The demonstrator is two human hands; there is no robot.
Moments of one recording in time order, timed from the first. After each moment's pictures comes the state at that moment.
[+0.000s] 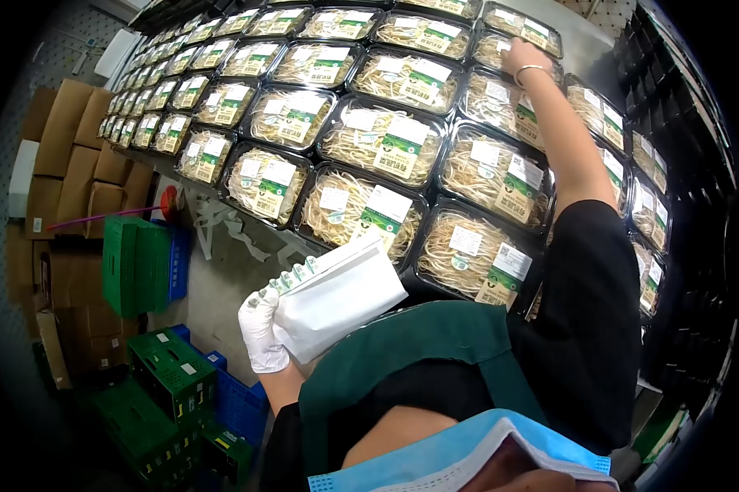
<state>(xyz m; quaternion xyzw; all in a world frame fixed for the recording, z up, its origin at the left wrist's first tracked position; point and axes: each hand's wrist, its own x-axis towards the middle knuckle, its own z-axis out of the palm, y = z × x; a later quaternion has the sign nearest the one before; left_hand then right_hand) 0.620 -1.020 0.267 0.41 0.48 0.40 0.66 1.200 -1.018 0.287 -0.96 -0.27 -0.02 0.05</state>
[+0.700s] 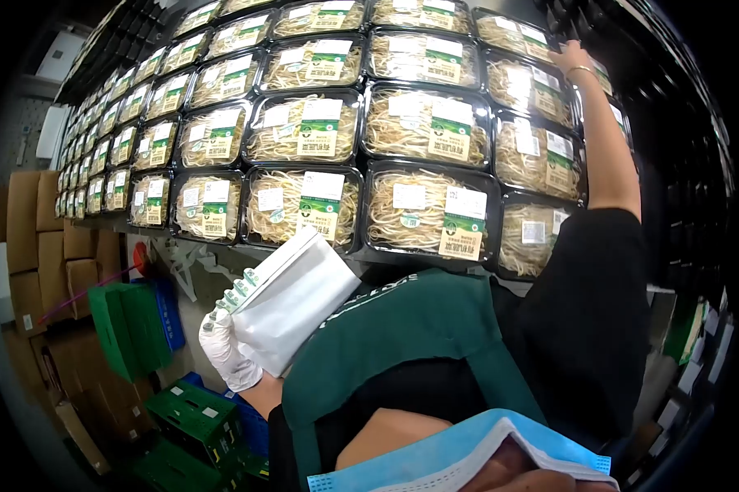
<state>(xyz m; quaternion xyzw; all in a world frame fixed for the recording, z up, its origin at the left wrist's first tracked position) 0.623 -1.011 0.297 0.47 0.37 0.36 0.71 1.268 -1.260 0.284 -1.00 -0.08 -0.02 0.05</state>
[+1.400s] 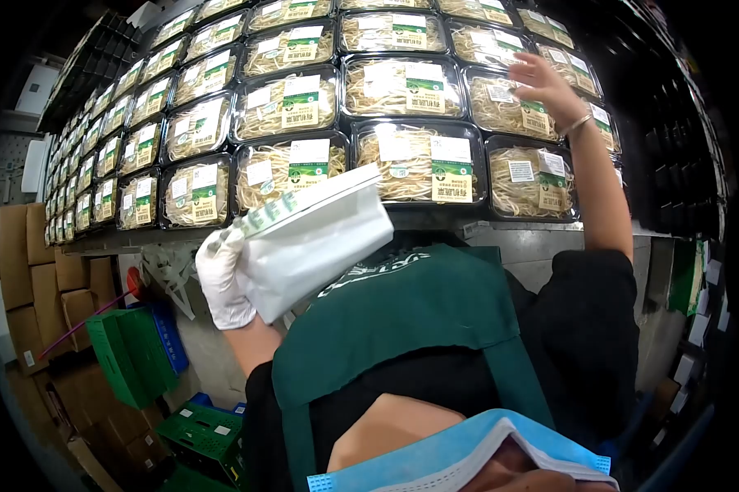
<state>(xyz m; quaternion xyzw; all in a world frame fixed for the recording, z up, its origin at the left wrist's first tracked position) 0.680 -0.977 0.296 0.58 0.34 0.25 0.69 1.073 -1.315 0.296 -0.79 -0.26 0.20 0.53</state>
